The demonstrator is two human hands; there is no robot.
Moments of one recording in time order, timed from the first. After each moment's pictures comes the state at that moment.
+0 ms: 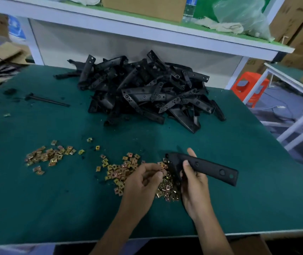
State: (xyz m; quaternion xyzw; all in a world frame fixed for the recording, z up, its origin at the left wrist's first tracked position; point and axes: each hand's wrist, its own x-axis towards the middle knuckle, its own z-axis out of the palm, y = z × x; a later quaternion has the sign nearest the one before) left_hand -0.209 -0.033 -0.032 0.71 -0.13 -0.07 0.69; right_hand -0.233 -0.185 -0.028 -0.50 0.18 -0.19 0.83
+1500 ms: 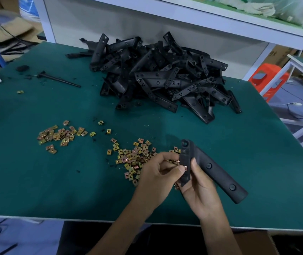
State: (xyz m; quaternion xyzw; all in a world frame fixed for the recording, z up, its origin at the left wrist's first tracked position) left_hand -0.223 -0.038 0.000 0.61 -0.07 -0.18 0.77; right_hand -0.251 -0.173 -0.028 -0.42 0.10 -0.01 0.90
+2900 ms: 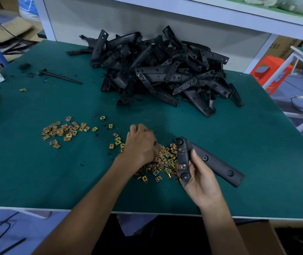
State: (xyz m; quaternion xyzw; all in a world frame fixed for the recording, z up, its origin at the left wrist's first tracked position) left_hand -0.134 -0.022 -0.012 0.95 -0.19 -0.07 0.22; right_hand -0.250 -0.176 -0.034 -0.34 0.17 0.01 0.93
